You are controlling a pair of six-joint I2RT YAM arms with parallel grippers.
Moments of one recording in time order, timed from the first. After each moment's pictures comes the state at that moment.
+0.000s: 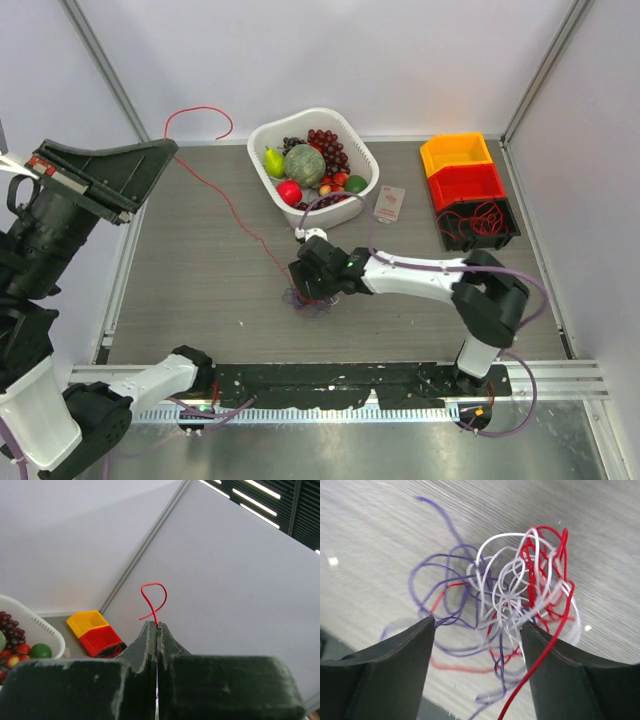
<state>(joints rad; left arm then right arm) -0.44 1.03 2.15 -0.76 0.18 -0.71 1.03 1.76 1.11 -0.33 0.11 0.56</state>
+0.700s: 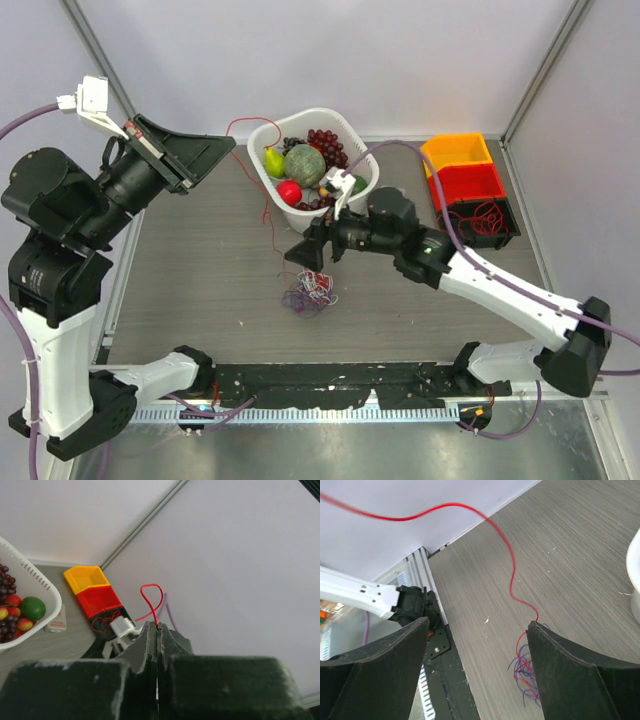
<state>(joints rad) -0.44 1.09 1.98 -0.74 0.24 -0.82 0.87 1.24 1.16 -0.13 -0.37 0.34</state>
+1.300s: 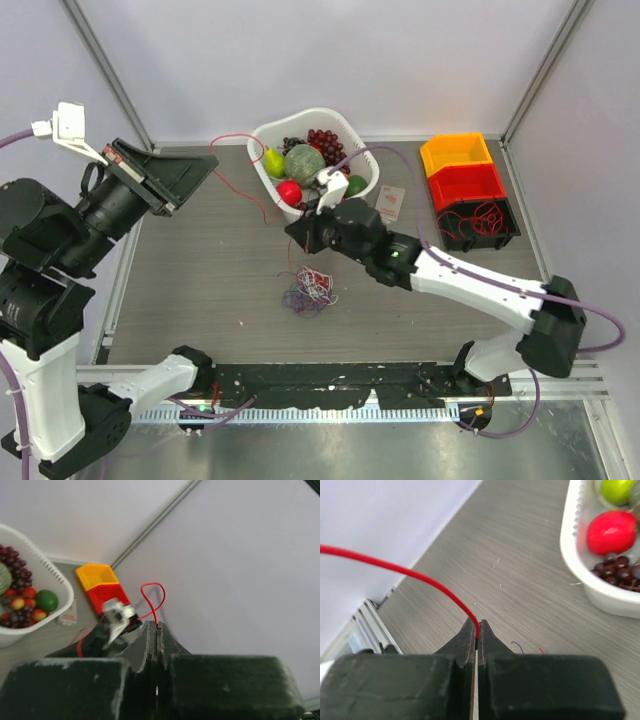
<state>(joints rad) -0.44 1.05 1.99 -0.79 0.21 -0.81 0.99 1.46 1.15 0.05 0.08 0.46</state>
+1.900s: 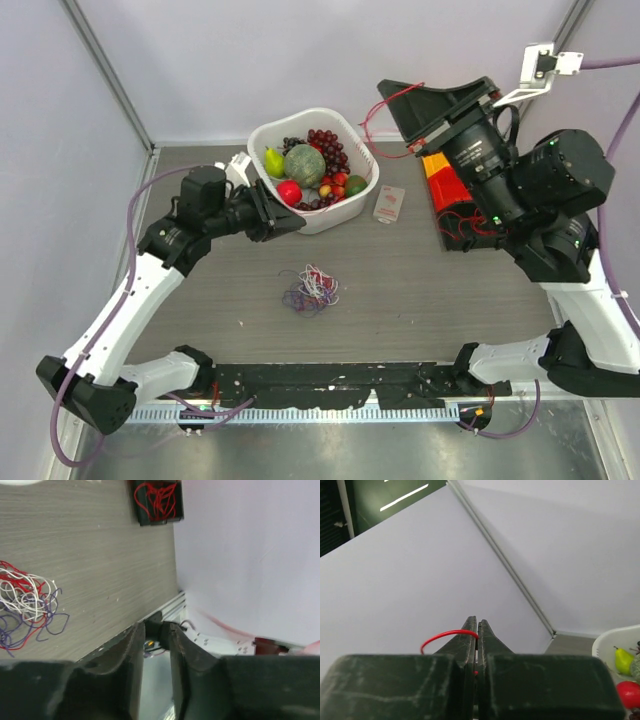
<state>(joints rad) -0.47 1.10 1.24 -0.57 0.43 -0.97 0.99 1.25 1.97 -0.27 0.34 0.53</state>
